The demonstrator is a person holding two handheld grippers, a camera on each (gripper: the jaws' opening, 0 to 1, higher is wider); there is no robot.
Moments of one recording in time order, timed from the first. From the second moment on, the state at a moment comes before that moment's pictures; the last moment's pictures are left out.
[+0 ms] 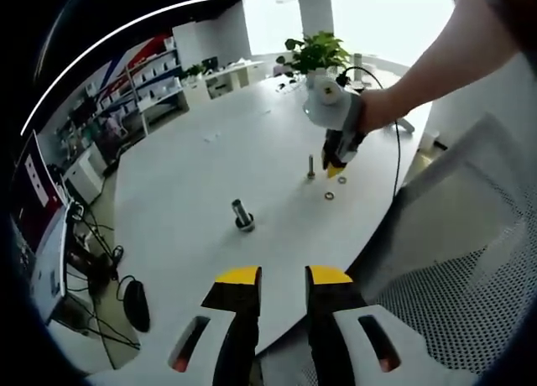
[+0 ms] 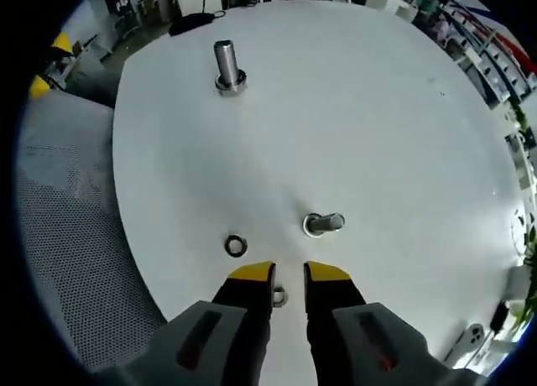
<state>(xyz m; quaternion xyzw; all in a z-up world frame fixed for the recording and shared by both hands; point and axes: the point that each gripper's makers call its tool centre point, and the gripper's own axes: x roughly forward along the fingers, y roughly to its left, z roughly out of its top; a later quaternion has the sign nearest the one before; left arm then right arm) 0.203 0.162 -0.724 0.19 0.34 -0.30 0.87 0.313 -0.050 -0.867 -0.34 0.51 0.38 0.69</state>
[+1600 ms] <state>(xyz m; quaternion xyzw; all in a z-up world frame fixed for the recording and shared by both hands) 0.204 0.162 -0.725 0.18 0.34 -0.30 0.87 0.298 -0.015 -0.880 -0.37 0.54 0.44 0.61</state>
